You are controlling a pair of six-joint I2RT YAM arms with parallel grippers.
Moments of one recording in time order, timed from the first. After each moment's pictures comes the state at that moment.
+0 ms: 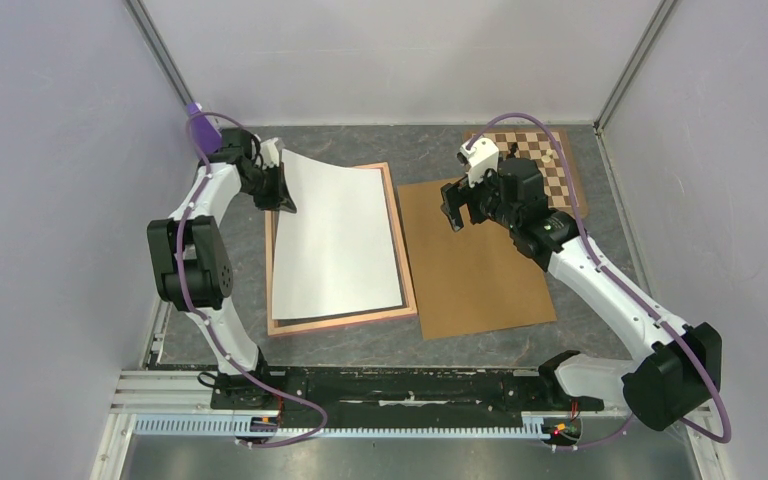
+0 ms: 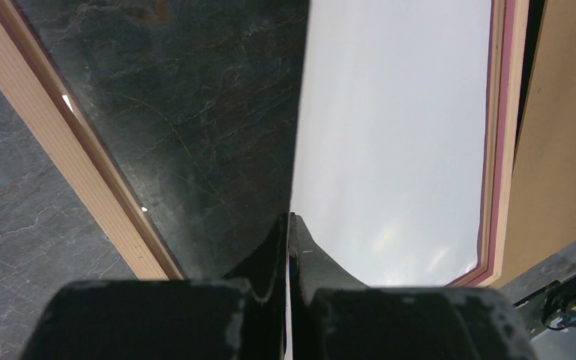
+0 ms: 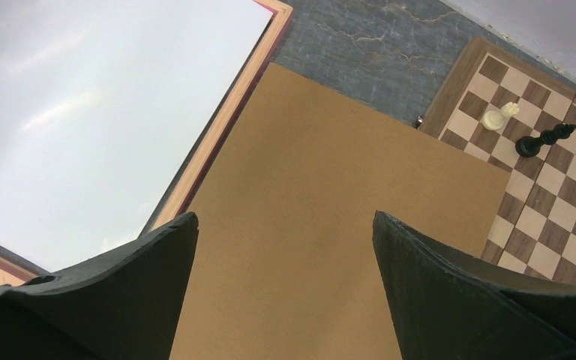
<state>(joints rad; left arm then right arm) 0.07 1.86 1.48 -0.76 0.45 0.01 0.47 1.23 1.04 -0.24 -0.08 -0.13</state>
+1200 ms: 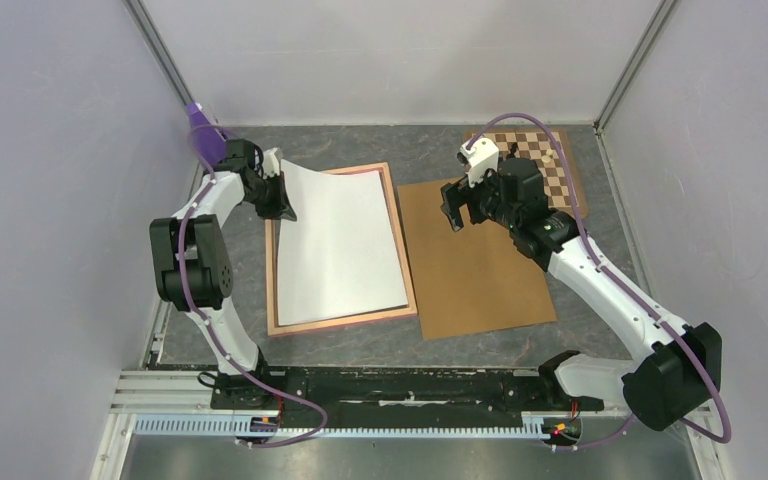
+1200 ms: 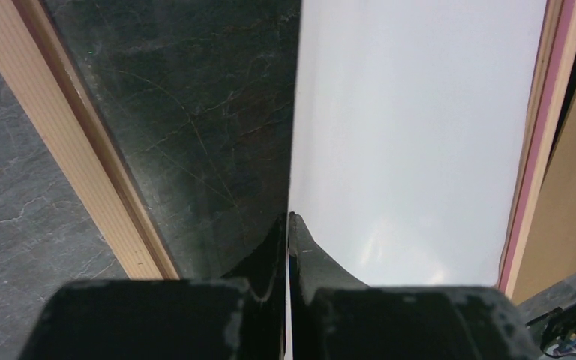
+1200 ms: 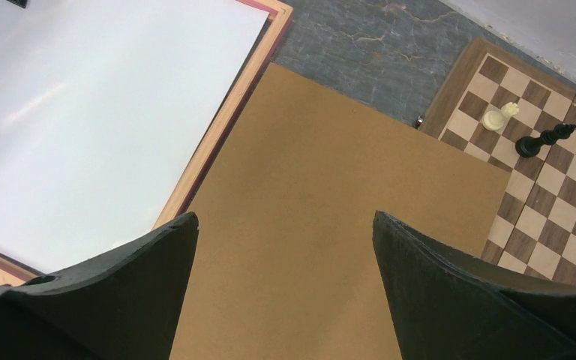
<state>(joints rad) 0.07 1.86 1.37 -0.66 0.41 -0.05 0.47 1.23 1.04 -0.24 -0.08 -0.13</state>
